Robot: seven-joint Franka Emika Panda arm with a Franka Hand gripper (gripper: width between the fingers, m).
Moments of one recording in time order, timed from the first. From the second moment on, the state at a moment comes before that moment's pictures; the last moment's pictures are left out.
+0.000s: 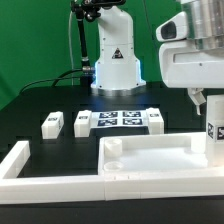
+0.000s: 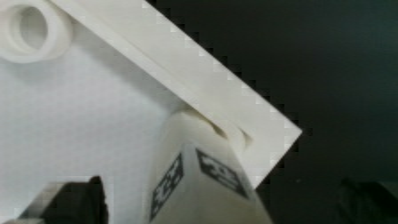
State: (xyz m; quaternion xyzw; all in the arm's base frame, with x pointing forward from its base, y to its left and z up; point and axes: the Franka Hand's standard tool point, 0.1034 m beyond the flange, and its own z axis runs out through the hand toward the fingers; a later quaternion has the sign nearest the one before) arm 0.635 0.124 0.100 -0.92 0.38 0.00 0.08
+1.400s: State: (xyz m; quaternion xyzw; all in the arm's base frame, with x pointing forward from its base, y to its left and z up) arm 0.639 0.112 0.101 -0.99 0.12 -0.04 0.03
